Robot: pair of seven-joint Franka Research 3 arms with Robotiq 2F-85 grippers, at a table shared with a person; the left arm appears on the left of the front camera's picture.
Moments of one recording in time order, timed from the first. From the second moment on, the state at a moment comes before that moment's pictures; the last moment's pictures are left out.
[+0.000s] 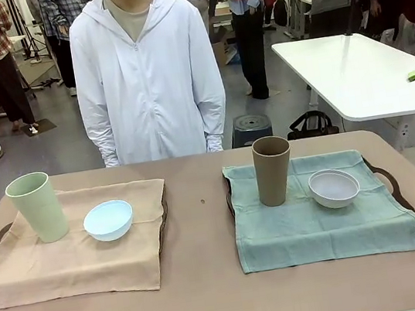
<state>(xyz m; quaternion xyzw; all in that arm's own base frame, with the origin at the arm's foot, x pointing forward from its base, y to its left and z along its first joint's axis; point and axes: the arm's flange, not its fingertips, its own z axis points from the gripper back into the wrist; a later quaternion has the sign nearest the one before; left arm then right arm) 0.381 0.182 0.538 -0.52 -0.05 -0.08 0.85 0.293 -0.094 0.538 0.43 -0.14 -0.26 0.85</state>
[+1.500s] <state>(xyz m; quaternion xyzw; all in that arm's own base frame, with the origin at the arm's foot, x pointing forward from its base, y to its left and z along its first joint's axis) 0.385 0.274 0.488 -0.64 -0.04 -0.05 0.76 0.242 -0.258 0.528 0.60 -0.11 -0.27 0.74</state>
